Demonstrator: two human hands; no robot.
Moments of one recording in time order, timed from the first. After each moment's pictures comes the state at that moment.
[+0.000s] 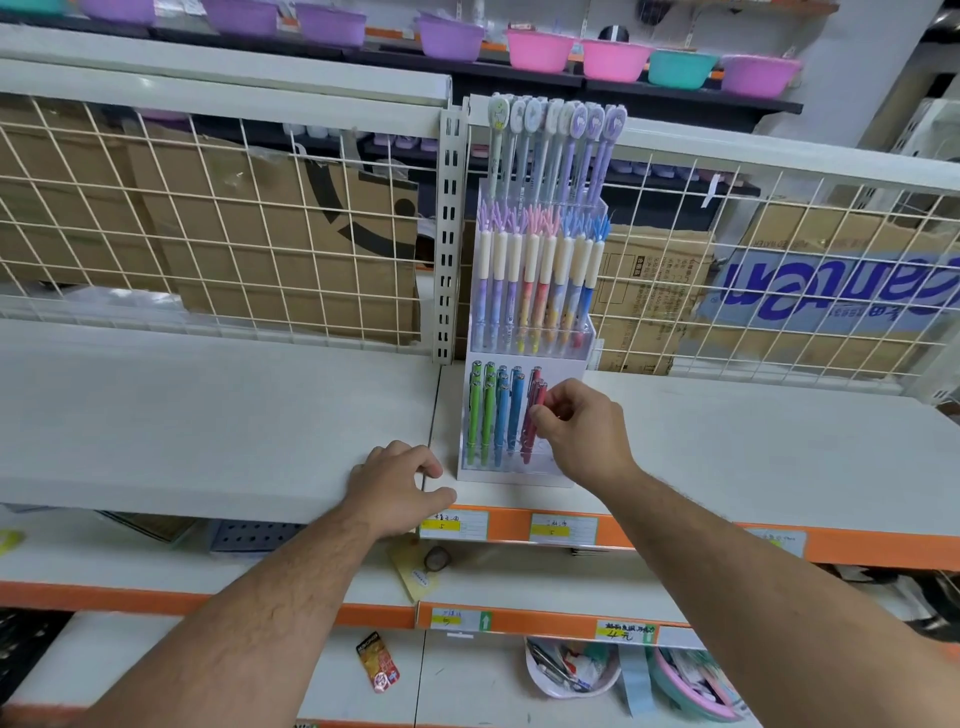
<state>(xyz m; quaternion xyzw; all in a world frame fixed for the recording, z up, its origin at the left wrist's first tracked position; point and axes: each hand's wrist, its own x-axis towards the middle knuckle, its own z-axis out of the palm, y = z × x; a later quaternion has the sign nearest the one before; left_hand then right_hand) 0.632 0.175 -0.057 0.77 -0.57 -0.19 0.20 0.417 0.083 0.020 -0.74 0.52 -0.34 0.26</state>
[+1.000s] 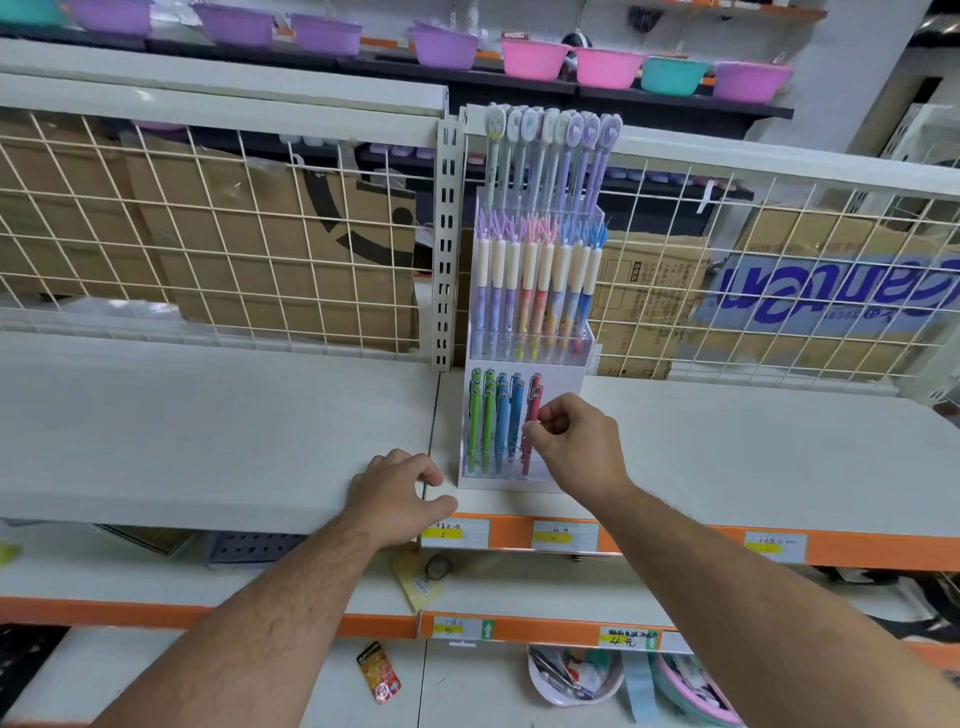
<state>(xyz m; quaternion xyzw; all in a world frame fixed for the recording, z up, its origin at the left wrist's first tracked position) 0.632 0.175 -0.055 0.77 -0.57 -0.19 0.20 0.420 0.087 0.009 -0.73 0.53 -0.35 0.27</state>
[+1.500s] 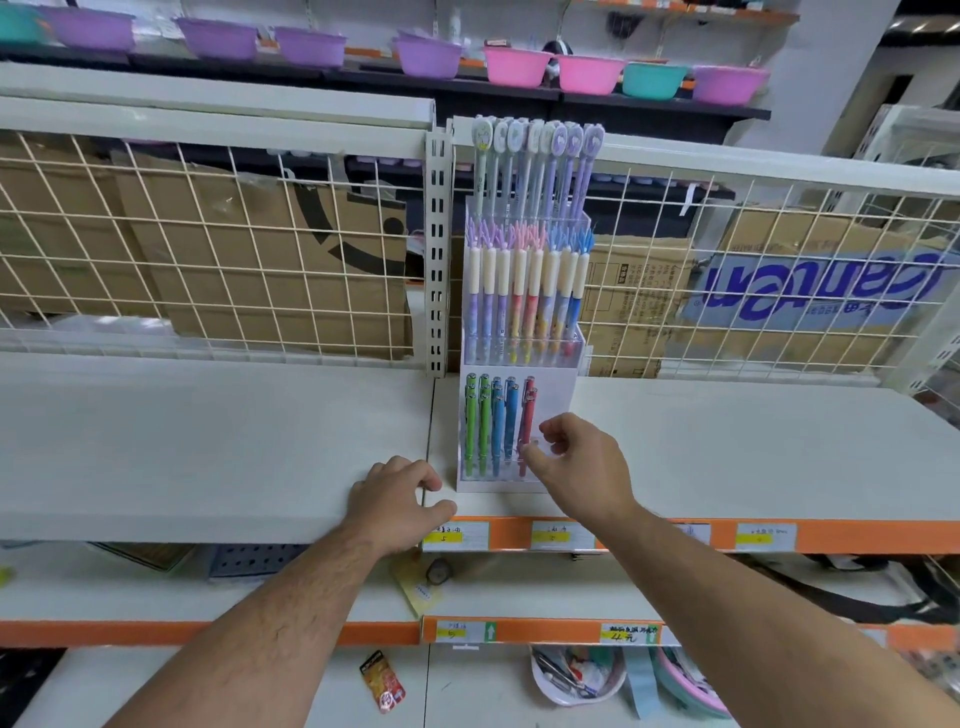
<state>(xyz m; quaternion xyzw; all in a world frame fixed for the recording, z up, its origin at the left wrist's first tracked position) 0.632 0.176 -0.058 0.77 -0.58 -0.18 0.20 0.408 0.107 0.007 -0.75 0.56 -0.29 0.21</state>
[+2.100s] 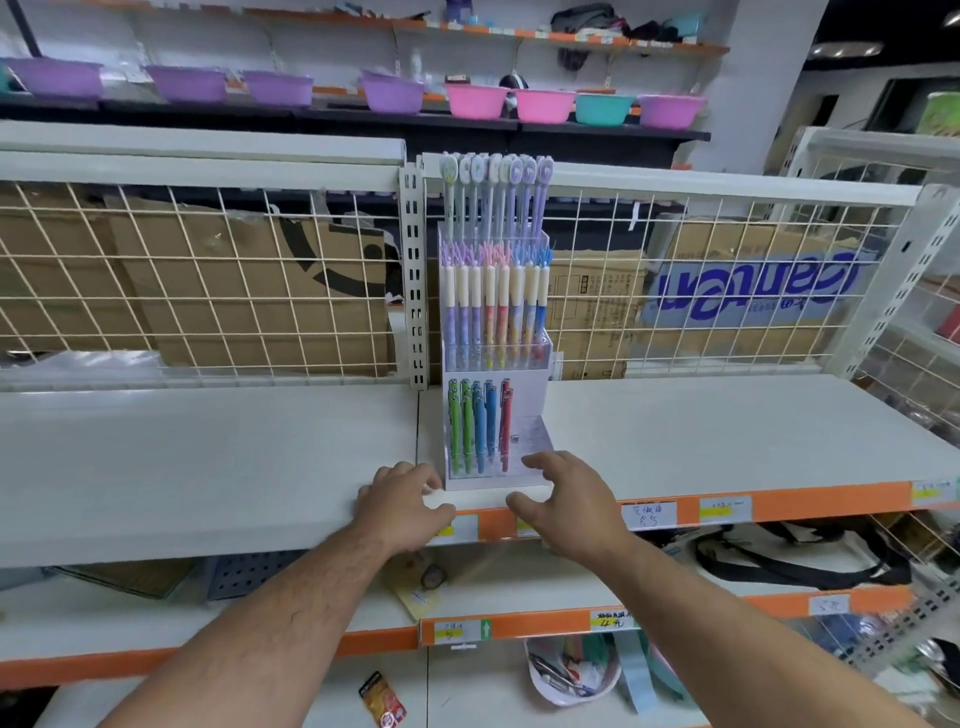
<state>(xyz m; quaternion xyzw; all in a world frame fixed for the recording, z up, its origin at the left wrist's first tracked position) 0.610 0.190 -0.034 0.76 -0.61 -0.15 0.17 0.386 0.168 0.007 -0.79 0.55 -0.22 0.18</state>
